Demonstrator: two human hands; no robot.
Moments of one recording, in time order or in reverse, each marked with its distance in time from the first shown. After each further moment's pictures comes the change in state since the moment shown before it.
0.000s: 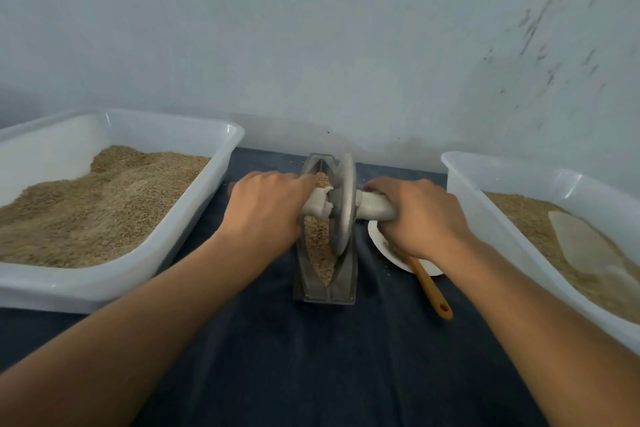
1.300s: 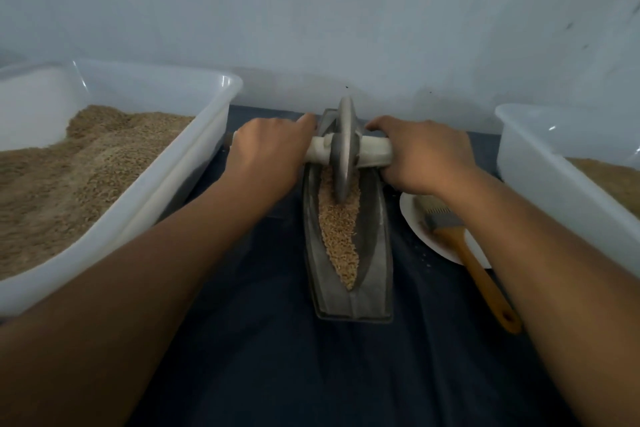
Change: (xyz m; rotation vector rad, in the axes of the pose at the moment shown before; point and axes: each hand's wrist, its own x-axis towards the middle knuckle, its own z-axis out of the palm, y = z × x) left_hand 0.058 -0.028 0.071 0.203 -0.075 -0.075; right_hand 0.087 0.006 0.054 -0.081 -0.065 -0.038
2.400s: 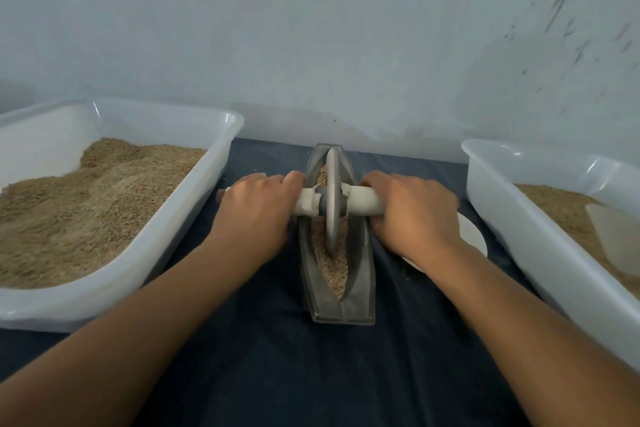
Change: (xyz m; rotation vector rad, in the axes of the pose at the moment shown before) left_hand -0.054 -0.003 -0.018 -0.216 0.041 0.024; right_hand -0.067 -0.027 -0.015 -0.097 0.173 0.004
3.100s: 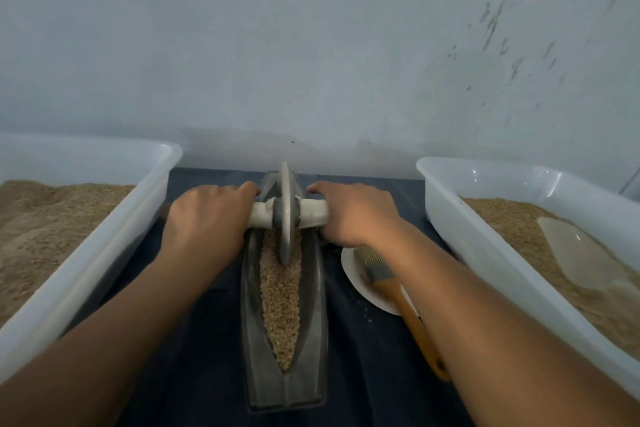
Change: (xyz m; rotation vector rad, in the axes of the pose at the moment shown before) left_hand 0.055 -0.003 0.021 0.187 -0.006 -0.046; right_hand 0.069 0.023 0.025 0.166 -0.344 0.066
